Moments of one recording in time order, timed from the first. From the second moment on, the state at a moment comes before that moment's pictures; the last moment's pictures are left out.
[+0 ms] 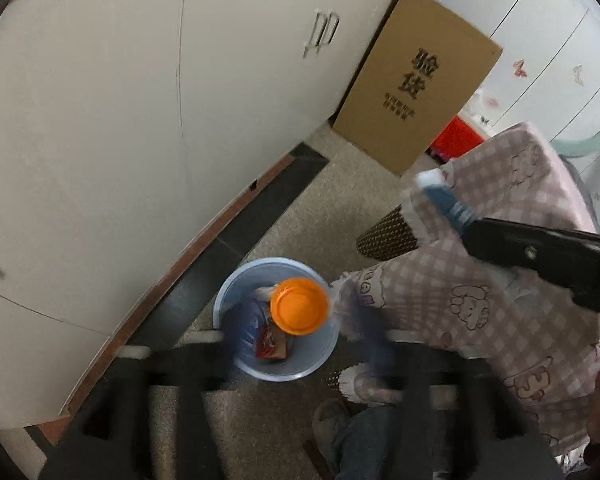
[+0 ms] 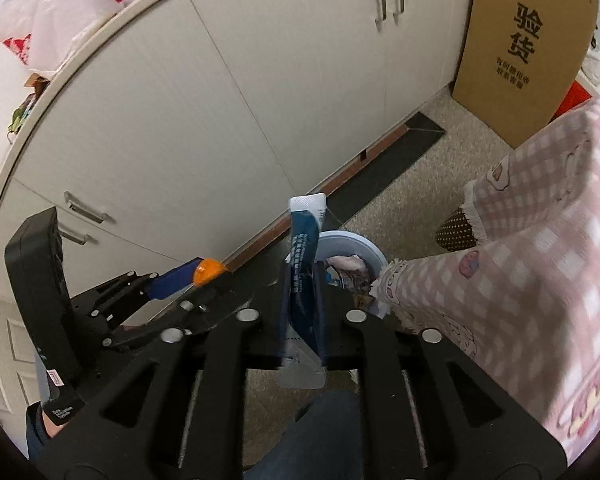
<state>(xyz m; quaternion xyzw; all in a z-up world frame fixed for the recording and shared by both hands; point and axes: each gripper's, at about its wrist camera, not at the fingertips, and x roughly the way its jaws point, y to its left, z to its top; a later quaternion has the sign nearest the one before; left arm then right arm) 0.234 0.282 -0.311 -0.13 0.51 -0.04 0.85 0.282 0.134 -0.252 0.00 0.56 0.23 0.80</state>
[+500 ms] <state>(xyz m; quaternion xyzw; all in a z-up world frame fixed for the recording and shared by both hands) 0.208 0.290 -0.245 -0.13 0.48 0.04 0.87 0.254 0.078 -0.169 0.09 0.48 0.26 0.83</state>
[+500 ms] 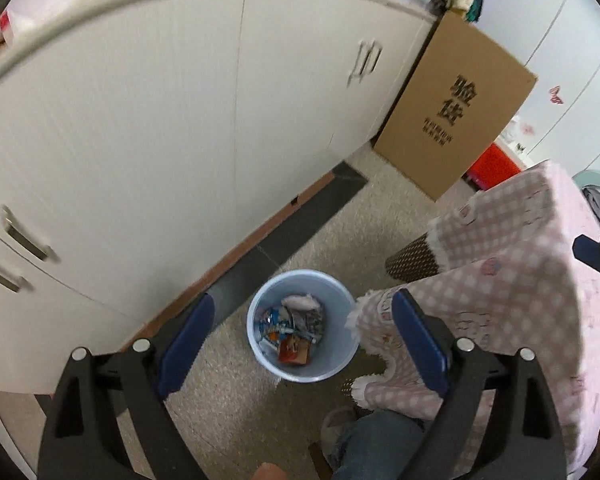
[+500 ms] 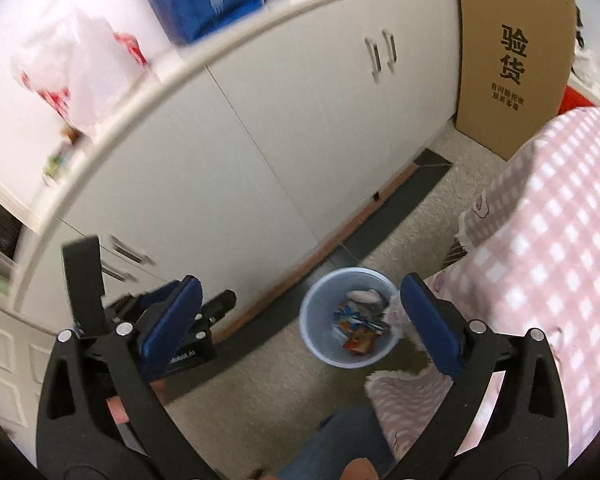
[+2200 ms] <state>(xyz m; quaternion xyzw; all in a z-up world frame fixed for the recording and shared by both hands) -0.058 0.042 0.053 -0.01 0.14 -0.01 0.99 -0.057 -0.136 0.053 0.03 0.16 -0.04 0.99</state>
